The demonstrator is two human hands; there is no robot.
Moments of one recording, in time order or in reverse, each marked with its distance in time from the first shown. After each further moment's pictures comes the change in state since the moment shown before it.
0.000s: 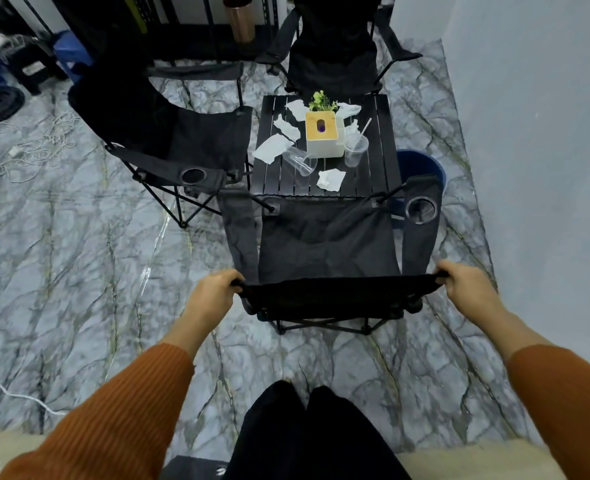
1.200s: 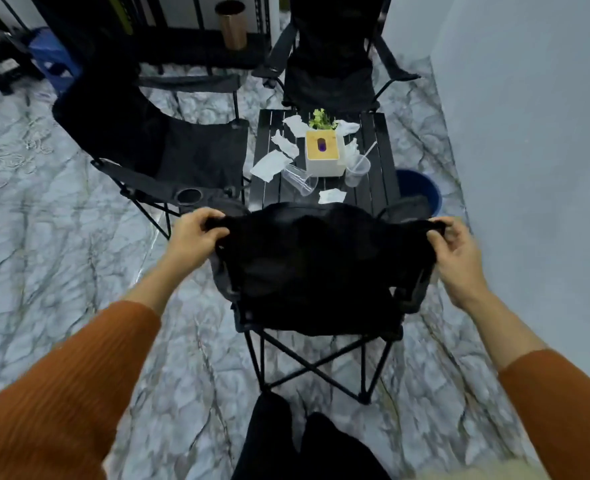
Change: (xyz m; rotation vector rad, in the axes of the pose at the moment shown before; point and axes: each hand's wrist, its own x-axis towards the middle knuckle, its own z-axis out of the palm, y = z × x) left_hand 0.139 0.000 -0.106 -0.443 0.166 -0.034; right_hand 0.080 -0.120 -0.041 0.925 0.316 0.051
